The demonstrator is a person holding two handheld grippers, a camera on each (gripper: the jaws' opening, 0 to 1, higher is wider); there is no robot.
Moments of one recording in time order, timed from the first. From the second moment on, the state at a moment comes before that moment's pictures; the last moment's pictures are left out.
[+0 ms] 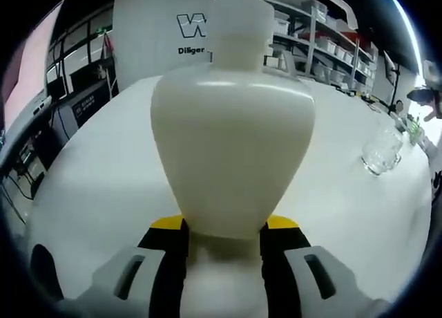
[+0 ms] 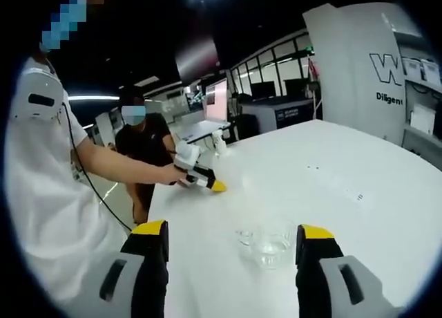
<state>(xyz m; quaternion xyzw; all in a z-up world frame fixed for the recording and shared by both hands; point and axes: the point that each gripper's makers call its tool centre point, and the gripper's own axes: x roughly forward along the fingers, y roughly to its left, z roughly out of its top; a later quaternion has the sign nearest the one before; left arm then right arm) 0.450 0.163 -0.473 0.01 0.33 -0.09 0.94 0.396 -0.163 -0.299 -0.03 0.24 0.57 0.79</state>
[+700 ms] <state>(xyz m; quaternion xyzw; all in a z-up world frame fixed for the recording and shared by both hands) 0.466 0.169 -0.446 0.01 0.25 -0.08 0.96 0.406 -0.170 -0.291 -0.04 0.21 0.55 0.80</state>
